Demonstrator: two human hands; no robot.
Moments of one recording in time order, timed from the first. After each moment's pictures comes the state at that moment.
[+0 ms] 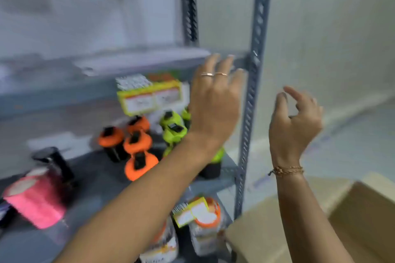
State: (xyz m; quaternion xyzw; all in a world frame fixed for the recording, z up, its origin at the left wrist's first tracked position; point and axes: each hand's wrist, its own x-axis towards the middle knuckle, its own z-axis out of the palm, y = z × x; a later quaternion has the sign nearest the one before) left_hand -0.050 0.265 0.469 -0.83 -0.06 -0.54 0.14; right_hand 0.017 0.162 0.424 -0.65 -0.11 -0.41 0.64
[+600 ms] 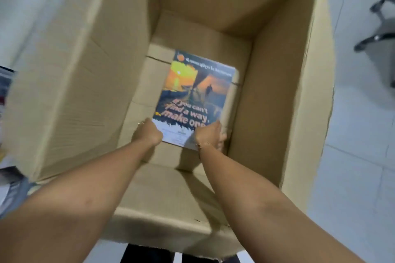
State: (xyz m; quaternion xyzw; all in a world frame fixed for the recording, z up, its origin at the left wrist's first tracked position) left_hand -0.021 0.027 -0.054 -0.90 -0.16 0.39 -0.12; right_hand -0.053 -0.112 -0.069 -0.74 0.53 0.21 0.35
